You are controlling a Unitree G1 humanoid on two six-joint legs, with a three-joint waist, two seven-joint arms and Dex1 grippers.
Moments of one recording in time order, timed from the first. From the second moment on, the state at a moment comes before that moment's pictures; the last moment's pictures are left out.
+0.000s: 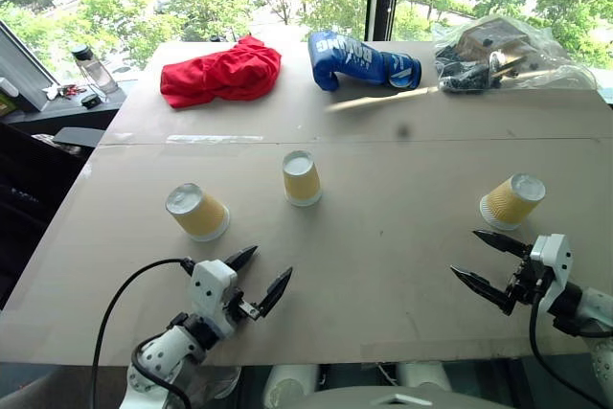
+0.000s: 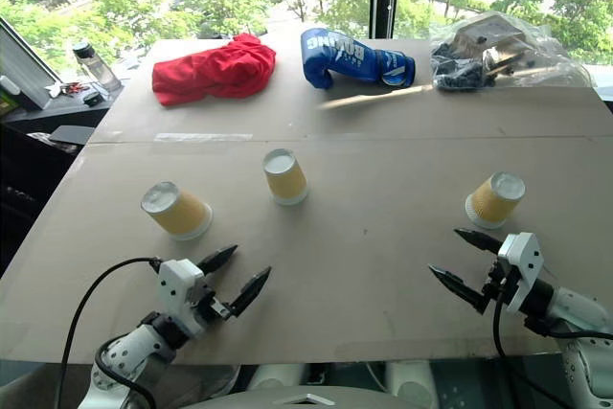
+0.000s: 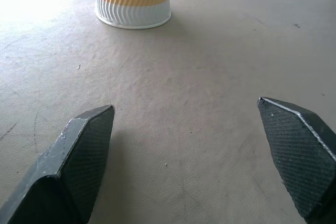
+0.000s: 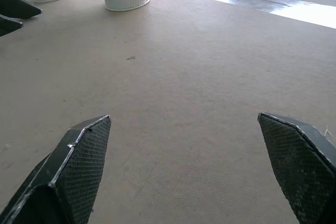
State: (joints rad) left arm 0.47 0.39 0.08 -0.30 -0.33 -0.07 -0.65; right arm 0.28 -0.60 -0.21 -0.14 0.50 -0.01 1.02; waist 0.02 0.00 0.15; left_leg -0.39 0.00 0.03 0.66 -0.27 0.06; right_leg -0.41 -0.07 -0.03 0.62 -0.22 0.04
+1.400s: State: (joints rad) left arm 0.48 0.31 0.09 -0.47 -0.33 0.07 -0.48; right arm 0.27 -0.58 -0.20 -0.17 0.53 -0.01 1.08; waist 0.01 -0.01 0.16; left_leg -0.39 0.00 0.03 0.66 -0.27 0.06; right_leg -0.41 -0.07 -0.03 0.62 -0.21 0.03
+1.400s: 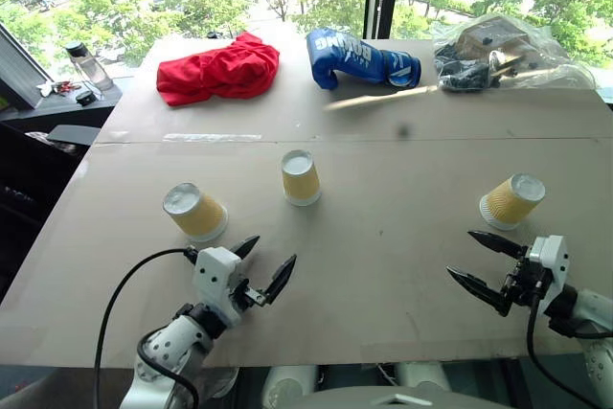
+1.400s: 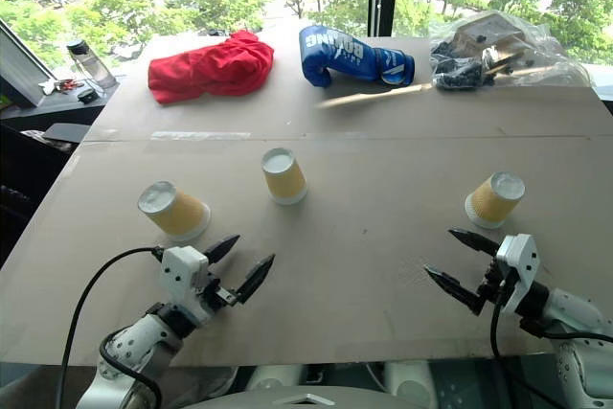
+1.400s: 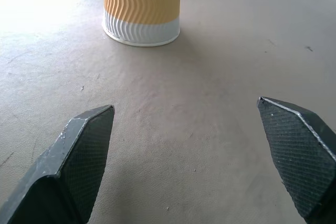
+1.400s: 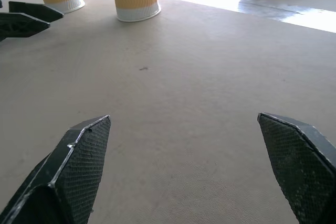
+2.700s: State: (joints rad) left arm 0.23 0.29 0.31 -0.38 -0.21 0.07 -0.23; right arm 0.15 -0.59 -0.17 -0.34 0.66 0.09 1.11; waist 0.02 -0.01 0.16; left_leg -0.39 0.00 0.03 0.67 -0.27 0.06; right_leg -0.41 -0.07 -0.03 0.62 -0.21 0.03
